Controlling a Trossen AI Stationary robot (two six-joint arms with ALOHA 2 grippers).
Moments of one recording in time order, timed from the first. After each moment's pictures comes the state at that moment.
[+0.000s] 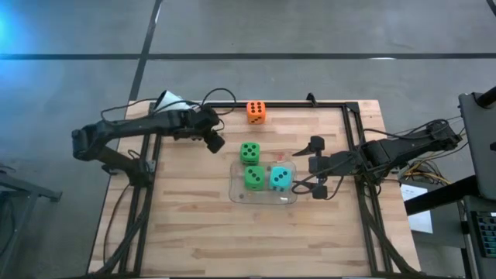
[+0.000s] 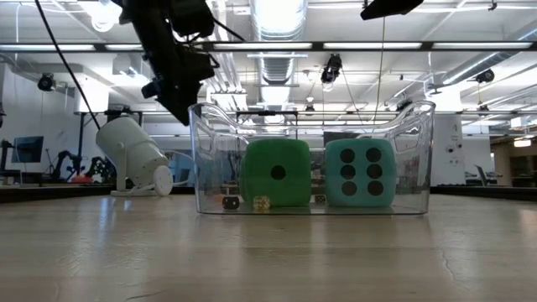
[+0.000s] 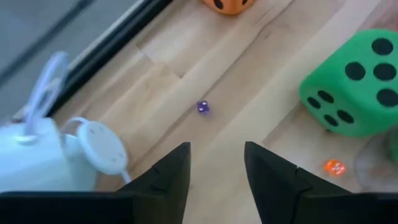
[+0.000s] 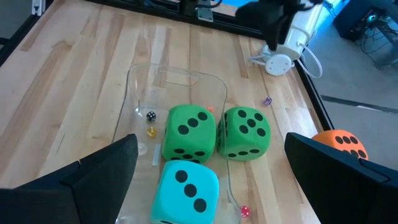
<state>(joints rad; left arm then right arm) 0.35 1.40 1.07 -0.78 -0.30 -0.34 0.32 1.06 0.99 -0.54 0.39 0.02</state>
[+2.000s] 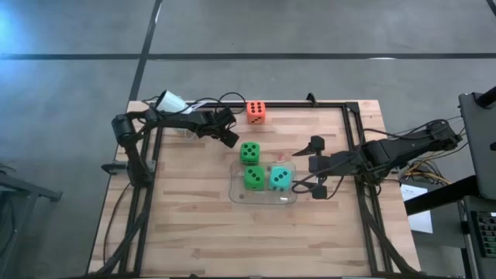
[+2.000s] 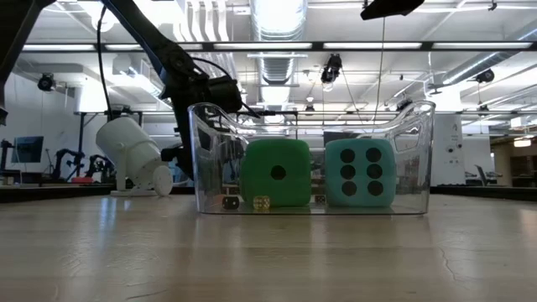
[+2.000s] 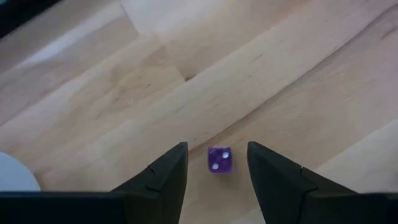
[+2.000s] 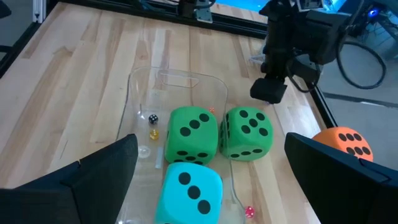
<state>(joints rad) 0.49 1.82 1.04 -0.41 -0.24 -0.45 0.32 1.06 0.99 -0.53 0.39 0.05</state>
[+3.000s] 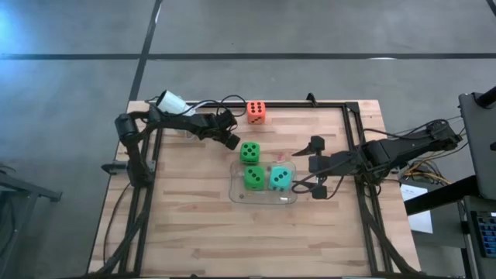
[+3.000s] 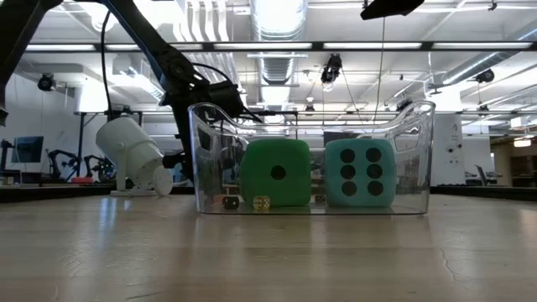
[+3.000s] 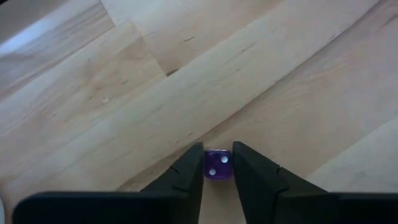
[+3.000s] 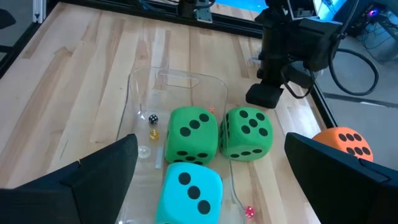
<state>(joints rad) 0.49 1.87 1.01 -0.35 -0.23 -0.45 0.32 1.06 0.99 -0.53 0.39 0.05</state>
